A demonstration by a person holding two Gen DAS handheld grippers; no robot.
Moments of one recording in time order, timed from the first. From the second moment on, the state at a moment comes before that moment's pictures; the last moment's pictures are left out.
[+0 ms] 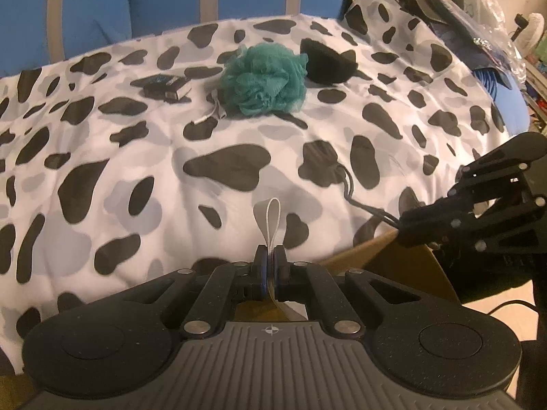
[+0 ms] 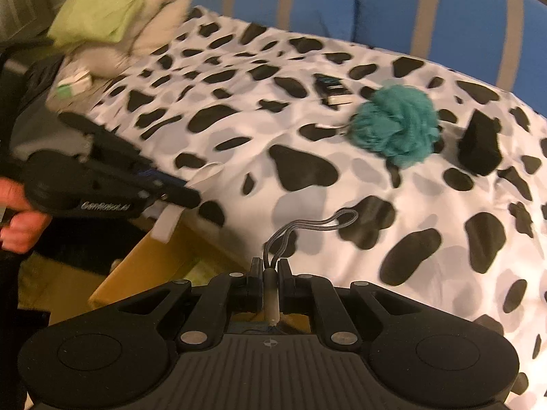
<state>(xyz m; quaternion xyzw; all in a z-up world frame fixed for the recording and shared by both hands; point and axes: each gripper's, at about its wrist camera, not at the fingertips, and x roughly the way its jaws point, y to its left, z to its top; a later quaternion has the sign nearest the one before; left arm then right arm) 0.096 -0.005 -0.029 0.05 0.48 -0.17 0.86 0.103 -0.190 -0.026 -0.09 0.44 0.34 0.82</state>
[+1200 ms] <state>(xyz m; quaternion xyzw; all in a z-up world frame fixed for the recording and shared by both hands) 0.079 -0.024 -0.068 0.11 0.59 -0.19 0.78 0.062 -0.144 -0.060 -0.20 0.53 0.45 0.69</state>
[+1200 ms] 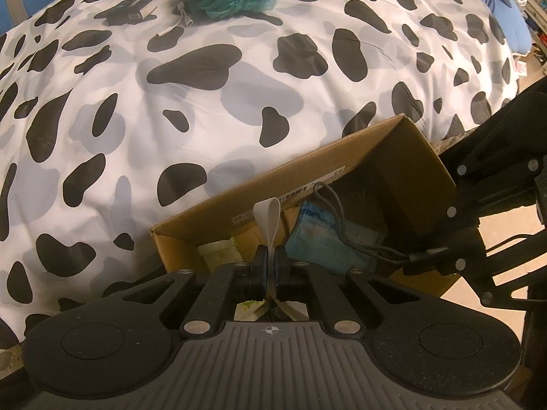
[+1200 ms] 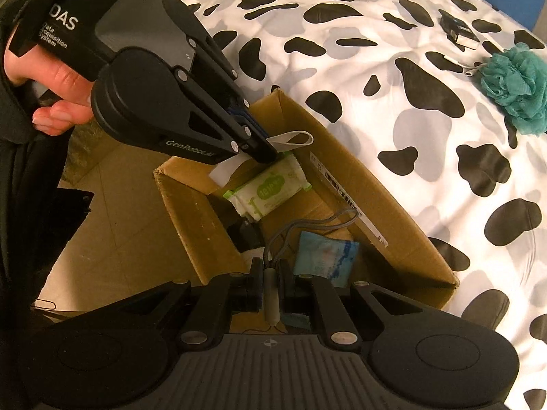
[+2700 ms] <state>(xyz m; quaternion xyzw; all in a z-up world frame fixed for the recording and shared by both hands) 0.093 -0.008 -0.040 0.08 0.51 -0.11 0.85 0.112 -0.185 -0.048 -0.14 0.50 0.23 0.82</state>
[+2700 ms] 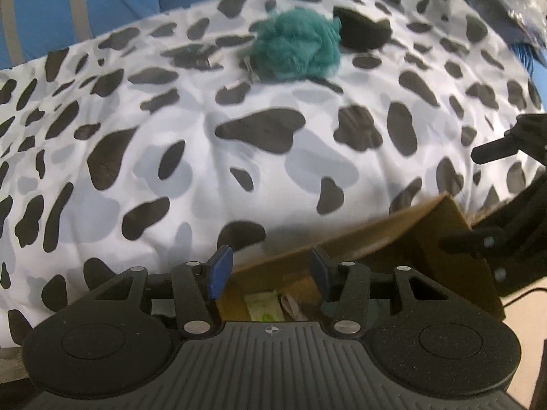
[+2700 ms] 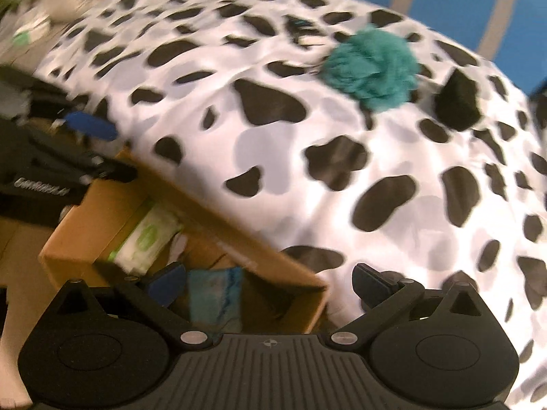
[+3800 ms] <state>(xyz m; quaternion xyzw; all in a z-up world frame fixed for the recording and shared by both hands) 0.113 -0.007 -0.014 0.05 0.40 -0.10 0.91 0.151 -0.221 -0.024 -0.08 0.42 0.09 0.90</state>
